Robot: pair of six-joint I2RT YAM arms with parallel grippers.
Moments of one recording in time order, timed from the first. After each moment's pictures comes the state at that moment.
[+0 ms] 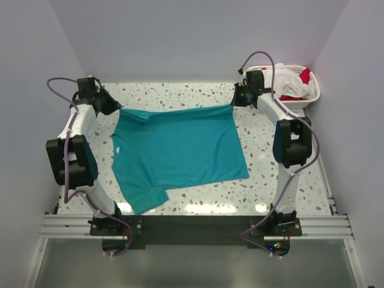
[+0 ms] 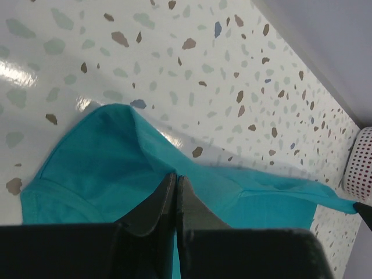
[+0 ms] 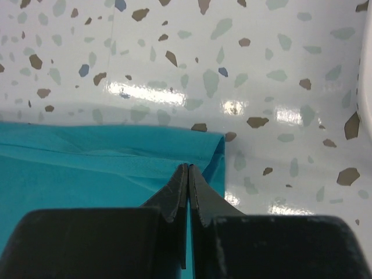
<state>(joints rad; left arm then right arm) 0.20 1.79 1.43 -0.38 0.25 -0.59 0.16 2.12 1.75 -0.38 -0.18 0.19</state>
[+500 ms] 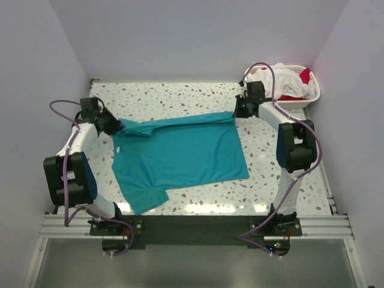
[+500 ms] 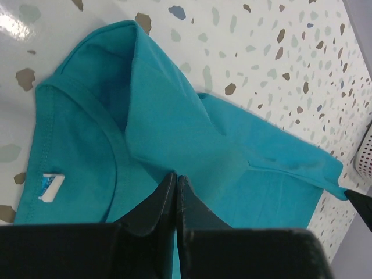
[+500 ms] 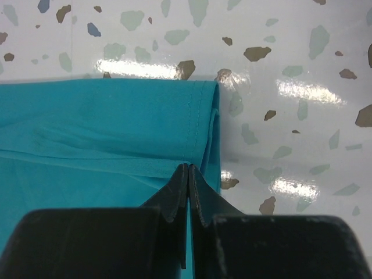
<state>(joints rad) 0.20 1.58 1.09 -0.36 0.26 -0.65 0.16 2.02 1.51 -0.34 -0.17 0.19</state>
